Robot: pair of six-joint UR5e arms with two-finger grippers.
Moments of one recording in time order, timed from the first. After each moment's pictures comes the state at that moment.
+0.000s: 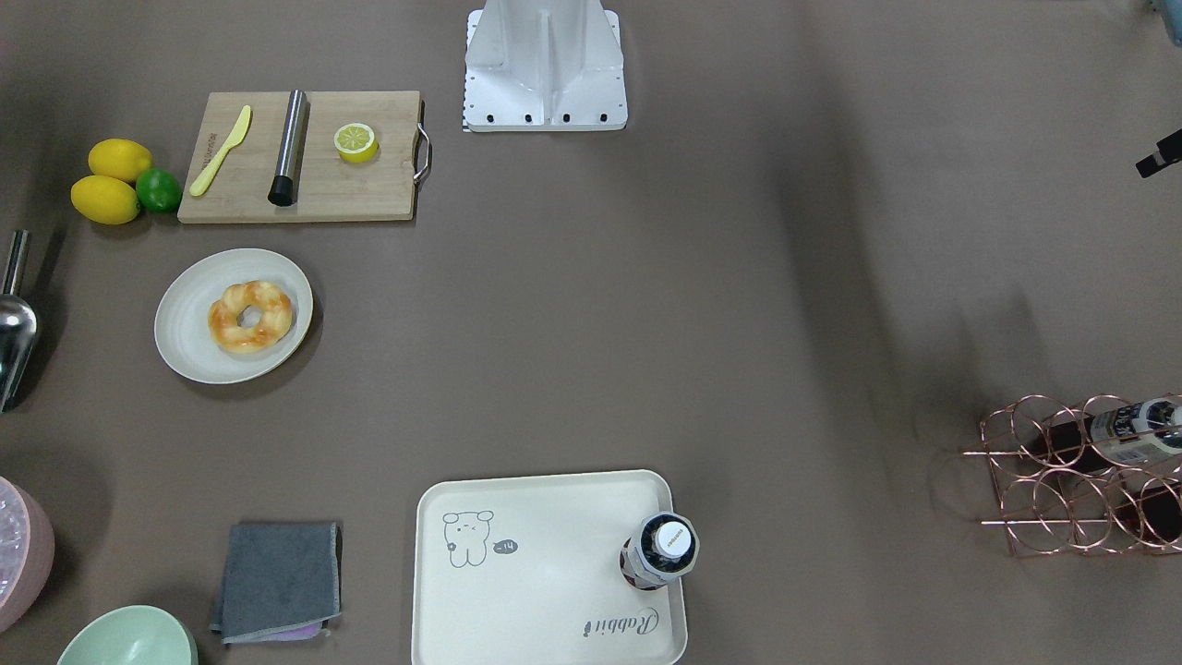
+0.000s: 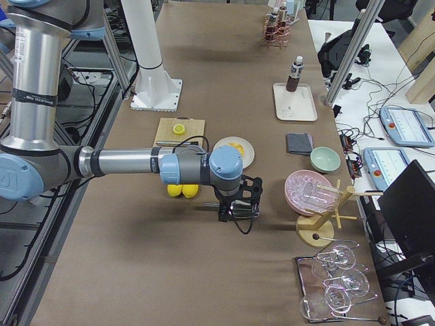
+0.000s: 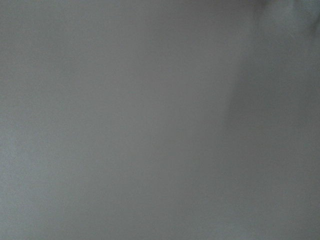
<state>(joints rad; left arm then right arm) -1.50 -1.31 -1.82 -1.51 -2.50 -0.23 1.57 -1.74 1.82 -1.58 2.46 0.19</state>
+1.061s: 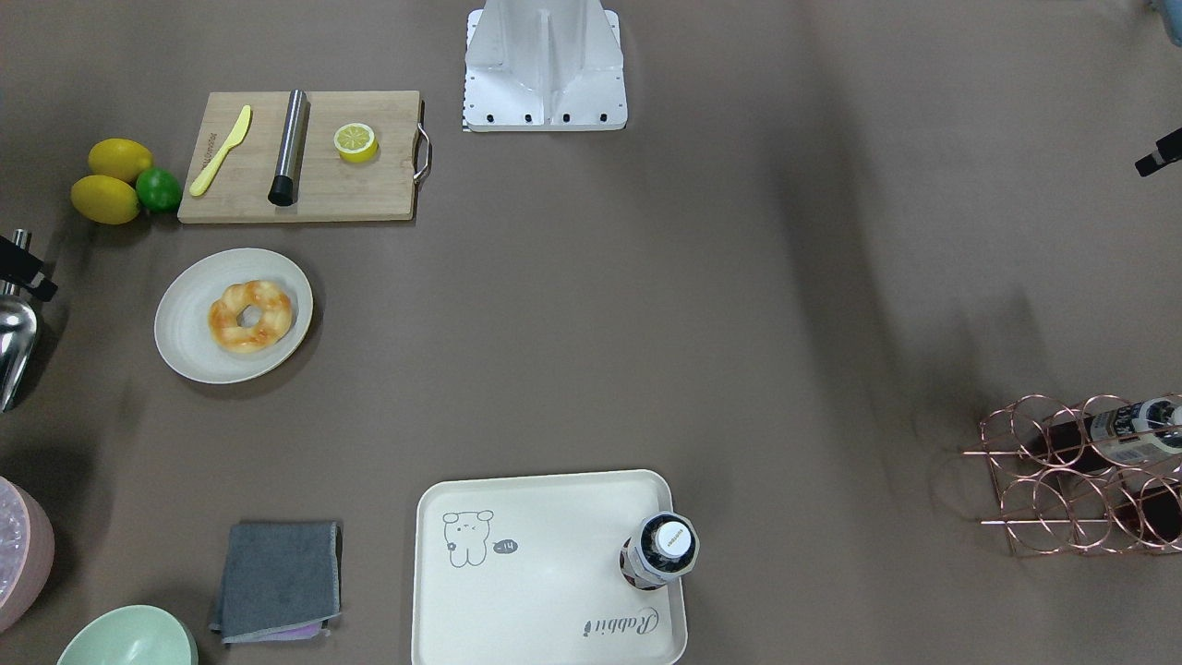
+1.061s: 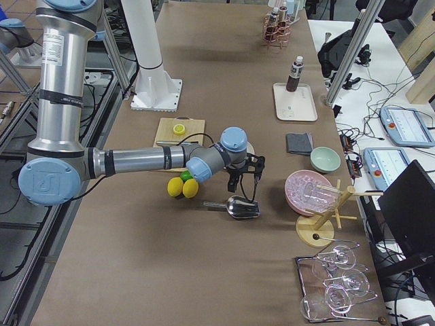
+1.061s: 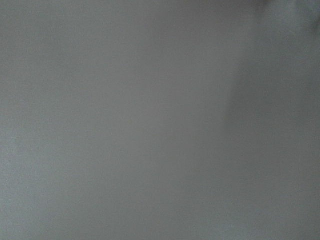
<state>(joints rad) -1.50 -1.31 -1.82 -1.52 -2.50 -0.23 1.15 -1.69 1.74 -1.02 2.32 0.95</state>
